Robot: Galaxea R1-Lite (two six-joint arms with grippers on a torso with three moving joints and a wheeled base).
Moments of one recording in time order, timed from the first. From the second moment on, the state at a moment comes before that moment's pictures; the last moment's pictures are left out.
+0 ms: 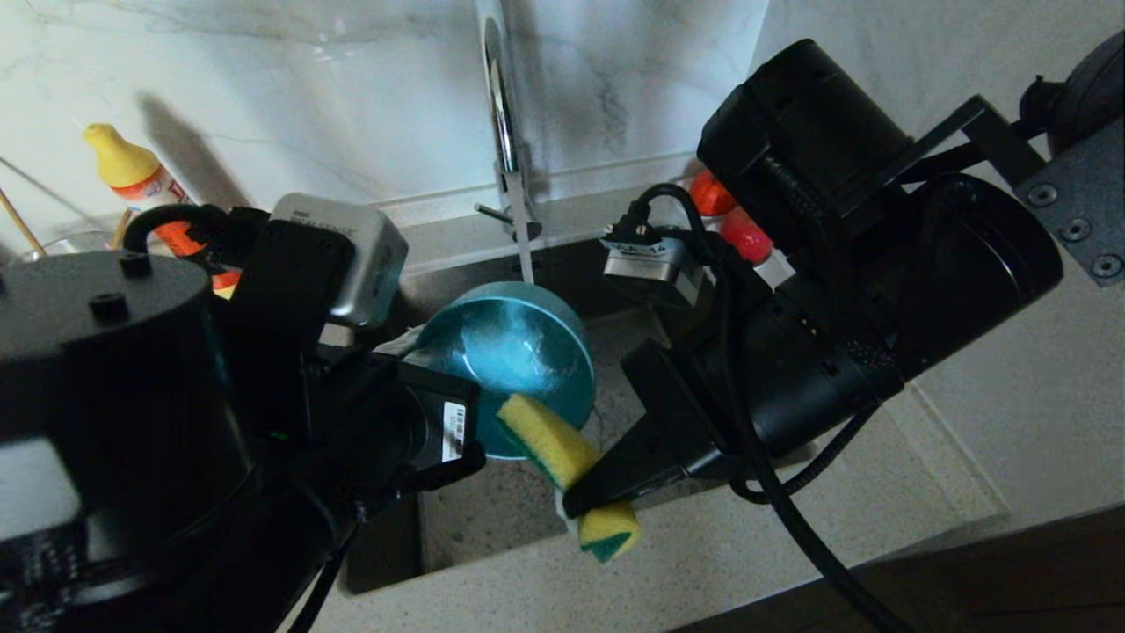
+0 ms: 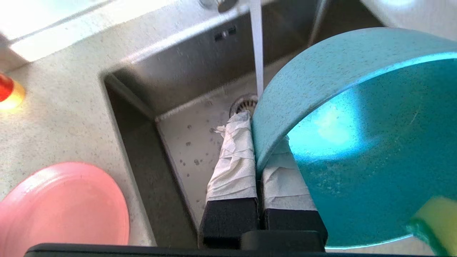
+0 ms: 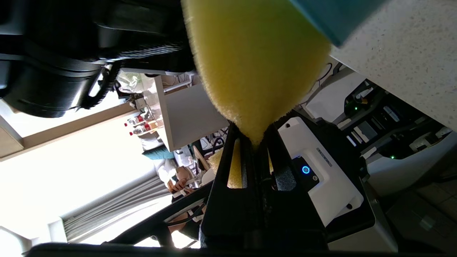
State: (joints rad) left arm -1.00 1.42 -0.78 -0.56 0.83 0.11; right arm 0.86 1.83 -1.92 0.90 0.56 0.49
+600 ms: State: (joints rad) left arm -1.00 1.43 -0.71 -0.72 0.84 0.21; right arm 0.84 1.83 -1.92 0.84 0.56 0.55
